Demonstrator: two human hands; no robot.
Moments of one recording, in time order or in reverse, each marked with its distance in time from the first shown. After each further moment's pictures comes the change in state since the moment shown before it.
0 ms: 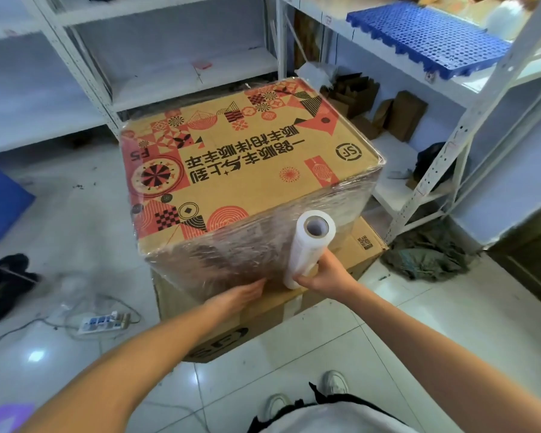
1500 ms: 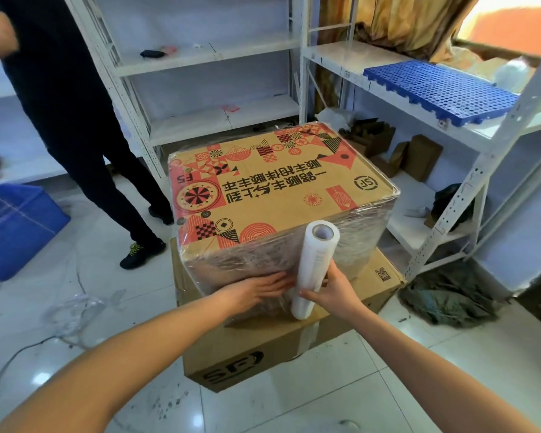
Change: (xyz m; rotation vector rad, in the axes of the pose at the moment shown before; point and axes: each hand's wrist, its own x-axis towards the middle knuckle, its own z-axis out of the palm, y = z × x) left_hand -0.058 -0.074 0.018 -0.178 0.083 -0.251; right_hand 0.010 -0.021 0.009 -0.003 0.071 0.056
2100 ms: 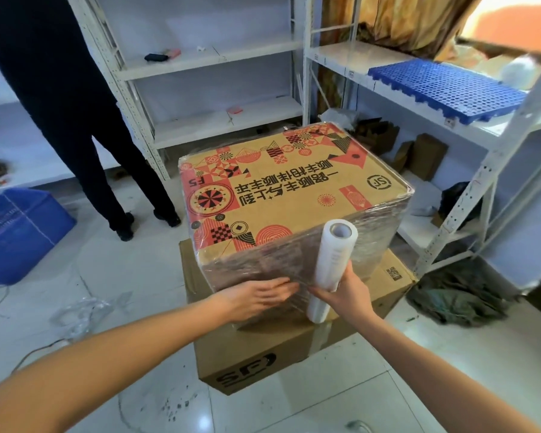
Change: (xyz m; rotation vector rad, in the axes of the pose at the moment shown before) left_hand -0.041 0.006 0.002 -0.019 0.254 -0.087; right_hand -0.009 -0.005 0.015 -0.197 0.175 0.114
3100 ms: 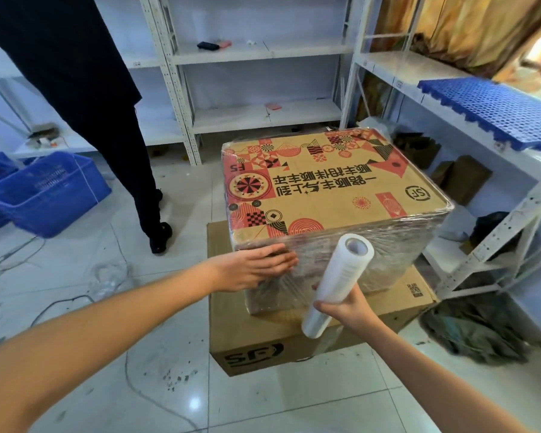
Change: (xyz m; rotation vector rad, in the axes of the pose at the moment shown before) left_hand -0.061 -0.021 0.004 -0.039 -0.019 -0.260; right_hand -0.013 -0.010 0.012 0.472 -0.353 -0.085
